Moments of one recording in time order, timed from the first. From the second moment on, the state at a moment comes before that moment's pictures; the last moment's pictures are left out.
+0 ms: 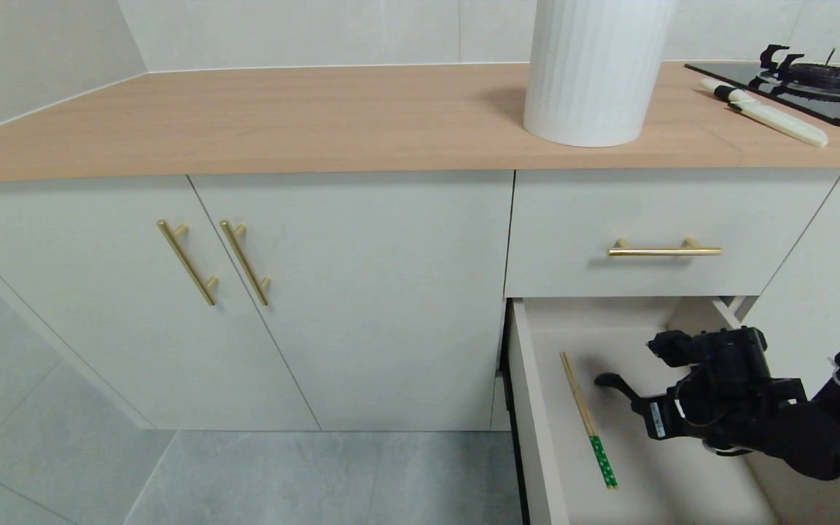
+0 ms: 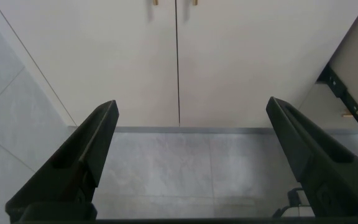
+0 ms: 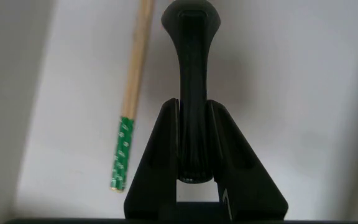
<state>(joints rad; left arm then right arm) 0.01 0.00 0.00 0.00 0.01 0.00 0.19 2.05 -0.58 -0.74 0.03 0.00</state>
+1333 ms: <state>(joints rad) 0.01 0.00 0.00 0.00 0.01 0.00 0.17 2.18 -0.58 -0.85 -0.03 0.00</state>
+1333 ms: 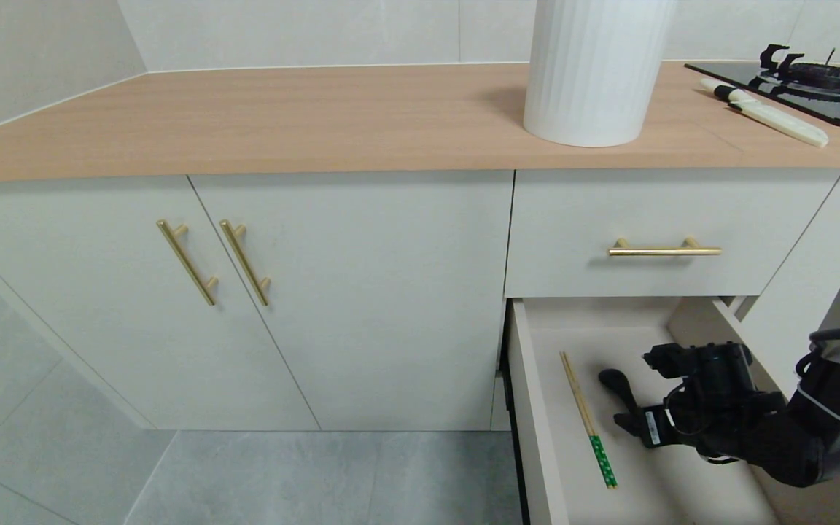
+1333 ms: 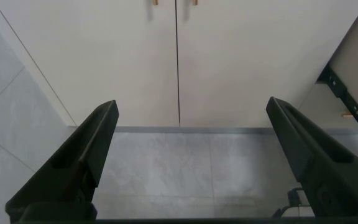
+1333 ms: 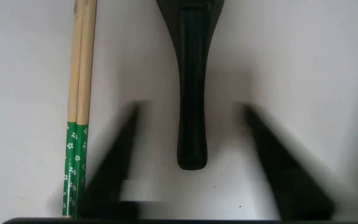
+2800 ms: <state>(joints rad) 0.01 0.00 0.00 0.00 0.01 0.00 0.17 1.18 -0.65 0.10 0.00 -0.01</state>
